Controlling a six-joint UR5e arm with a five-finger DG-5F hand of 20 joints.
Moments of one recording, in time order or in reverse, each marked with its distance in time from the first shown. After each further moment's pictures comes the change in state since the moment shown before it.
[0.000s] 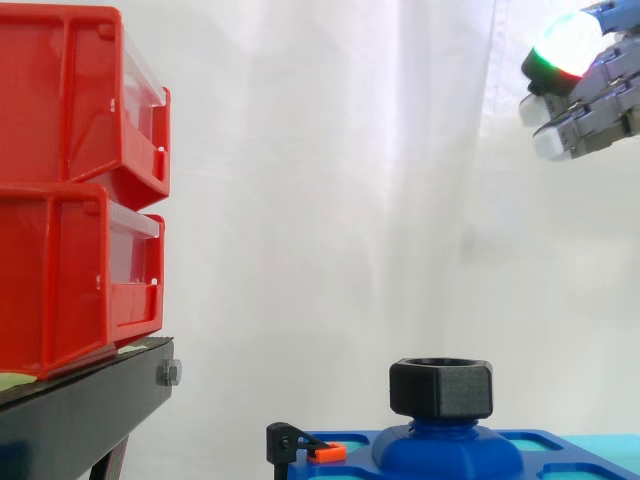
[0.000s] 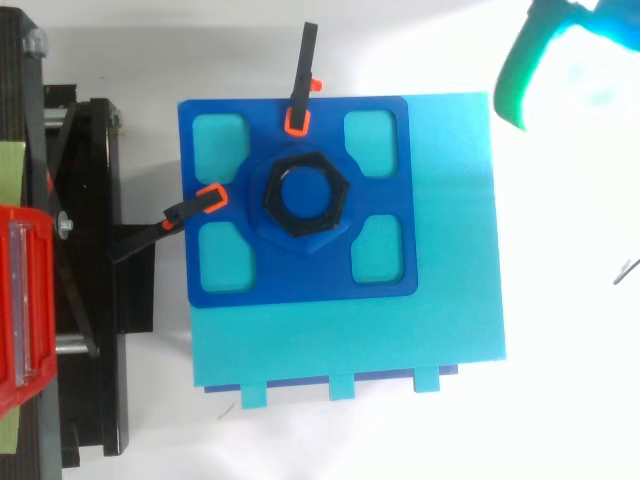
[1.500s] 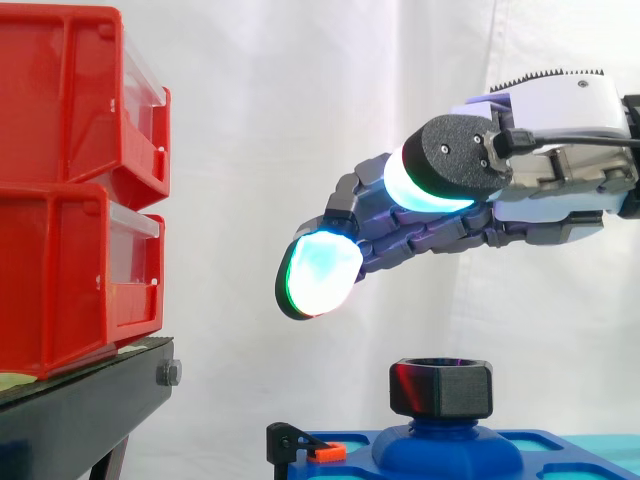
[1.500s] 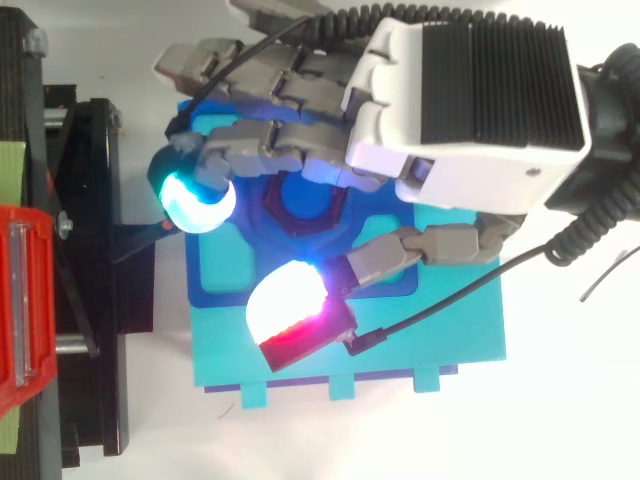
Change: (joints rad) arm 0.145 -0.348 0.129 0.319 0.183 -0.617
